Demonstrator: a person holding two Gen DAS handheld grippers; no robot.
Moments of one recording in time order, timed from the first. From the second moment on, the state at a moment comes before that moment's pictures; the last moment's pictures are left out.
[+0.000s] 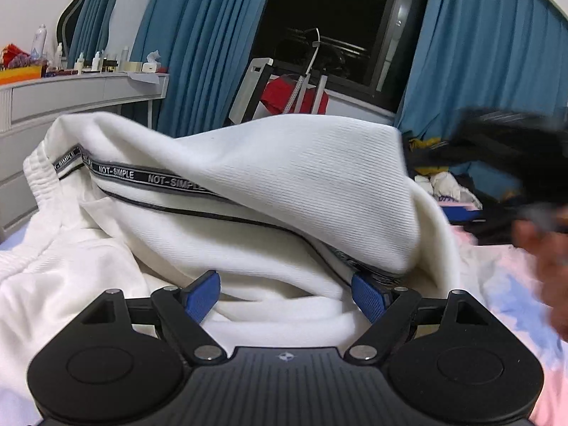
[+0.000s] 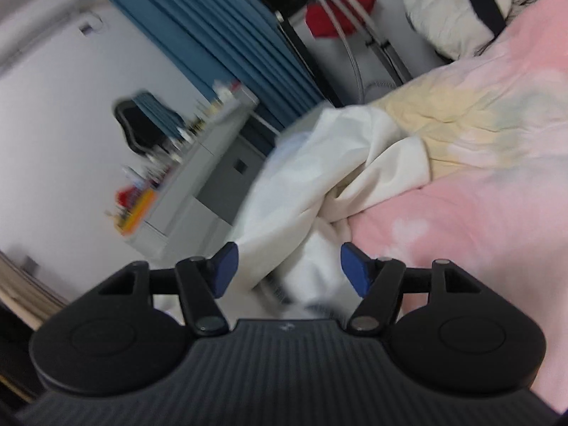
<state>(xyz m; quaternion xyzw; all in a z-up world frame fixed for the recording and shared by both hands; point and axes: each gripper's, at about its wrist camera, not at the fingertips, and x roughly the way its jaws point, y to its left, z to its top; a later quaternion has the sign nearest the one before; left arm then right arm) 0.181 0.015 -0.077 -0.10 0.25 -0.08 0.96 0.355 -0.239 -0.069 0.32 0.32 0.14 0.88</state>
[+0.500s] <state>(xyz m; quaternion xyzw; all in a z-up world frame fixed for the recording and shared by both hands) 0.232 0.053 -0.120 -0.17 0.24 -0.10 0.95 0.500 -0.279 -0.182 0.41 0.34 -0.06 0.84</state>
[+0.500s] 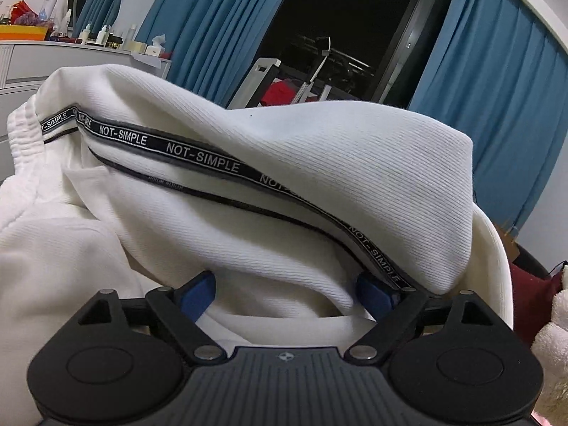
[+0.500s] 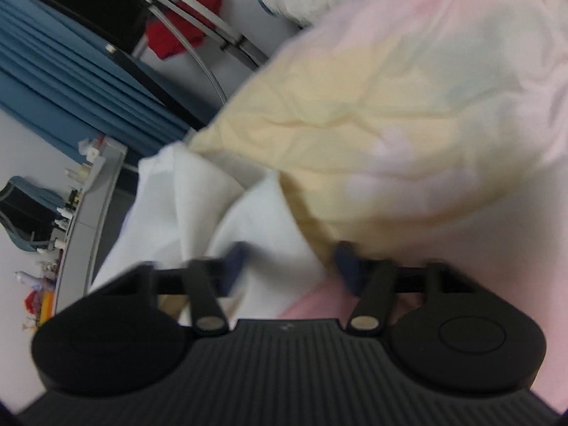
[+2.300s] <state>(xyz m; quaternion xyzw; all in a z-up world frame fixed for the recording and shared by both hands) 0.202 0.083 -0.109 -0.22 0.27 -0.12 0.93 0.201 -0.460 -0.186 0.55 0.18 -0.21 0.79</state>
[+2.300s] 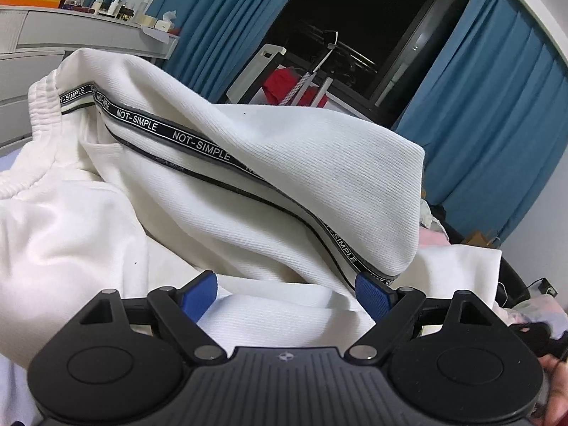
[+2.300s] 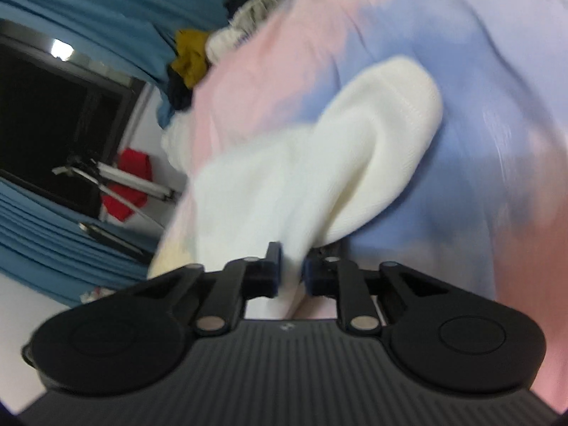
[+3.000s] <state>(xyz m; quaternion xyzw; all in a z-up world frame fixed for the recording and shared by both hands) 0.121 0.221 -0.073 -0.40 0.33 -0.04 0.85 0.082 -0.568 -0.202 0.59 0.14 -0.36 0.71</state>
